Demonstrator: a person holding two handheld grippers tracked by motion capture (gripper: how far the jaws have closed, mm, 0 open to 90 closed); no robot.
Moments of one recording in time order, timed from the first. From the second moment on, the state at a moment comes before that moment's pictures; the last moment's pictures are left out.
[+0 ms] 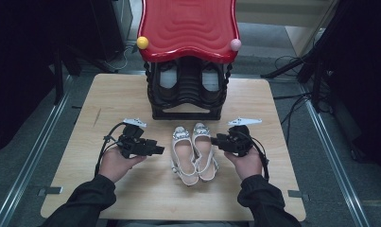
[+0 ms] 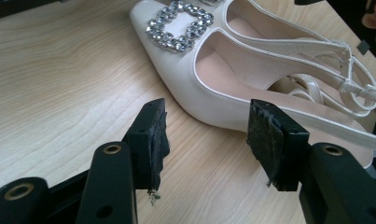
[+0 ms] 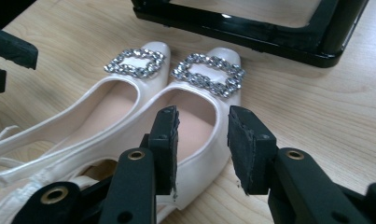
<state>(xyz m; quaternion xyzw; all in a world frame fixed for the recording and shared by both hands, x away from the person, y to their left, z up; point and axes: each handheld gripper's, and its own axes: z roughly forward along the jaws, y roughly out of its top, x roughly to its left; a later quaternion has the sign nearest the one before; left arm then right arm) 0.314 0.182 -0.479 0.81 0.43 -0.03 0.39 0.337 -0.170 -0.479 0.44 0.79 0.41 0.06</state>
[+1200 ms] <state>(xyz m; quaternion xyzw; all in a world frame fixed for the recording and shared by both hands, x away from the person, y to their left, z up) 0.320 0.190 -0.470 0.81 0.43 -0.02 0.41 0.307 -0.098 -0.479 0.46 0.81 0.36 0.04</state>
